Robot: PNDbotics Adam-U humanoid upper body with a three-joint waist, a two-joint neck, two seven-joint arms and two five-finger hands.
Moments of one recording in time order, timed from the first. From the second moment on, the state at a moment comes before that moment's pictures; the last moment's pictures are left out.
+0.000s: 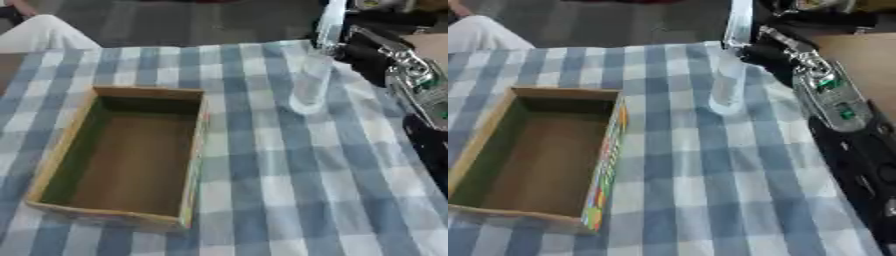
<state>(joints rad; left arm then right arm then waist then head) -0.20 0.42 0.05 -1.98 0.24 0.08 0.32 -0.90 -0.55 0.07 -1.26 -0.13 0.17 0.33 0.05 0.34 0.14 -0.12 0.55</state>
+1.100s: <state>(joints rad) -0.20 0.41 0.05 -1.98 0.24 0.08 0.32 -0.90 -0.54 0.07 -1.26 -0.14 0.14 0.36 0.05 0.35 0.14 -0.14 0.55</state>
